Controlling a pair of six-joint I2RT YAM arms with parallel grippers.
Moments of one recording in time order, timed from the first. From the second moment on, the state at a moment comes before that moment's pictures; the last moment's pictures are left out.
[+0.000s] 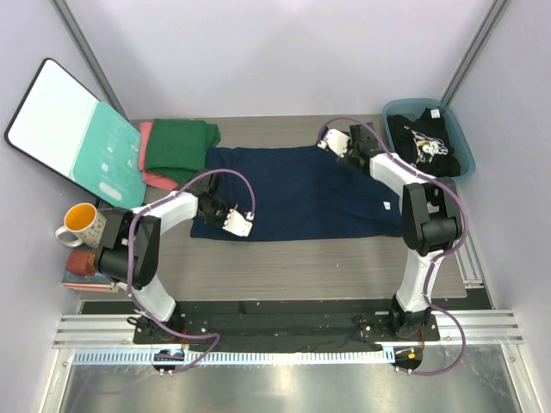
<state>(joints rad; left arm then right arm) -0.30 1.69 0.95 -0.42 0.29 1.71 0.23 1.95 1.41 -0.22 0.16 -0.93</state>
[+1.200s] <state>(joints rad) -0.31 1.57 0.86 -0.69 0.19 1.69 0.10 2.02 1.41 -0.48 0.02 -0.89</state>
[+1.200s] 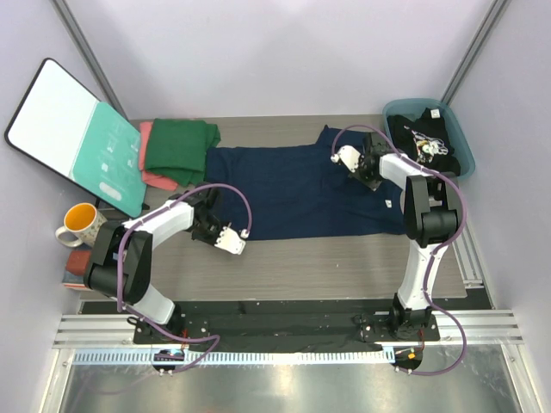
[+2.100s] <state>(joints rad) -0.31 1.35 0.86 -0.71 0.20 1.64 0.16 1.38 1.16 -0.73 -0.16 -1.22</state>
